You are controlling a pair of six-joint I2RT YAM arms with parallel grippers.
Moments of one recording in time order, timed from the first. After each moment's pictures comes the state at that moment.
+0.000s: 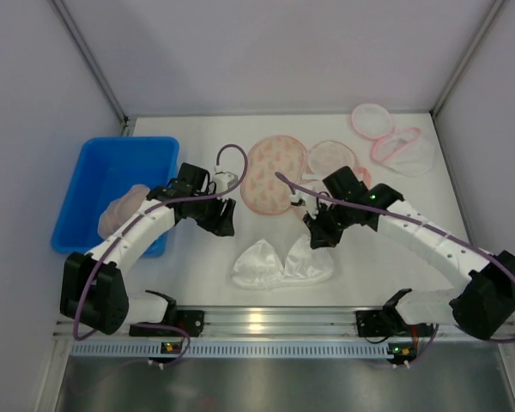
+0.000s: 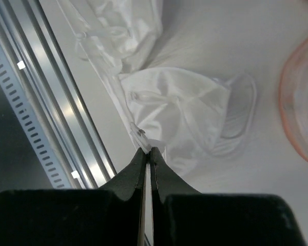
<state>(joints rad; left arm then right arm) -0.36 1.32 0.94 -0.67 0.43 0.11 0.61 1.24 1.05 -0.90 -0.44 -0.34</state>
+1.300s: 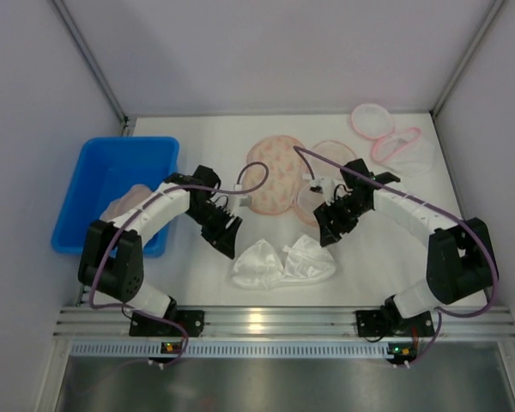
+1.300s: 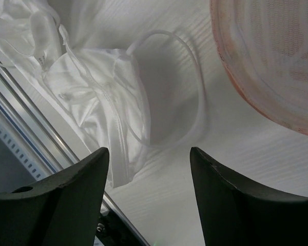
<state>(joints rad) -0.36 1.51 1.05 -1.02 0.65 0.40 0.38 1.48 1.00 -0.83 -0.51 -0.34</state>
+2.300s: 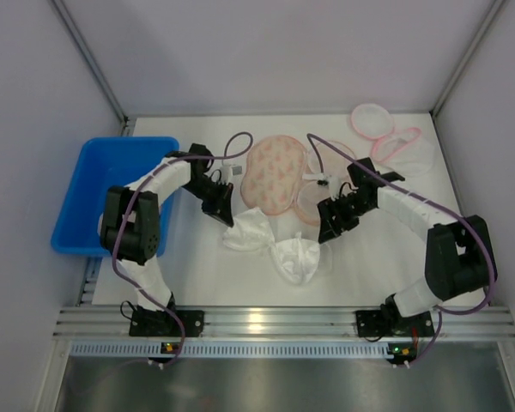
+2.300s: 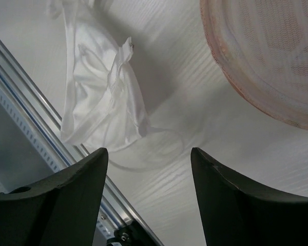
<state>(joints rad) -0.25 1.83 1.29 -0.97 0.70 0.23 0.30 1.51 0.99 -0.79 -0.62 -0.24</state>
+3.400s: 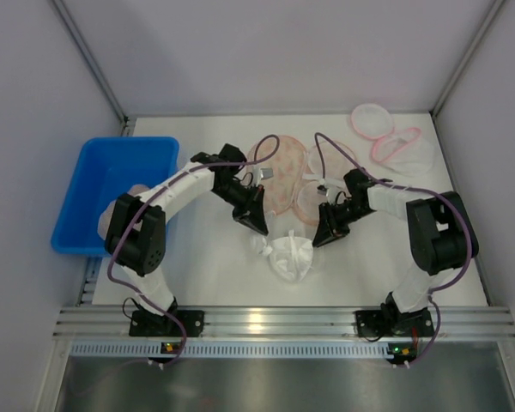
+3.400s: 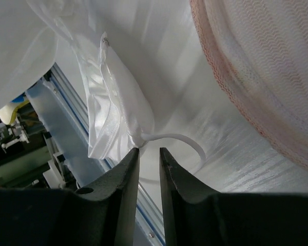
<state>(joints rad) -0.46 1.77 1.35 -0.95 0.93 -0.13 0.27 1.71 0.92 -0.63 -0.85 -0.01</state>
